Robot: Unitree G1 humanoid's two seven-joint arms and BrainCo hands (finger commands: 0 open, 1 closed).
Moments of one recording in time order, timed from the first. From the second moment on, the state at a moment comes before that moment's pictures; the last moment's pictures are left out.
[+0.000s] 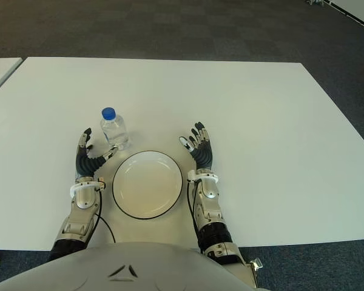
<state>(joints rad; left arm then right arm) 0.17 0.01 0.02 0.24 0.30 -0.24 0.40 -0.02 0.06 0.09 0.48 0.24 -0.39 -0.06</state>
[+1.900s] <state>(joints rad) 0.13 0.00 -0.01 0.25 0.21 -0.29 0.32 -0.05 0.06 0.09 0.54 0.24 -0.43 -0.05</state>
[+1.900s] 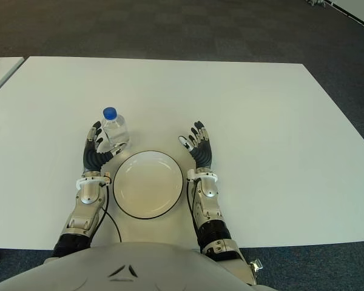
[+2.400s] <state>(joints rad) 0.13 0.00 -0.01 0.26 0.19 -0.29 0.30 -0.05 0.06 0.09 0.54 0.24 -0.44 -0.05</state>
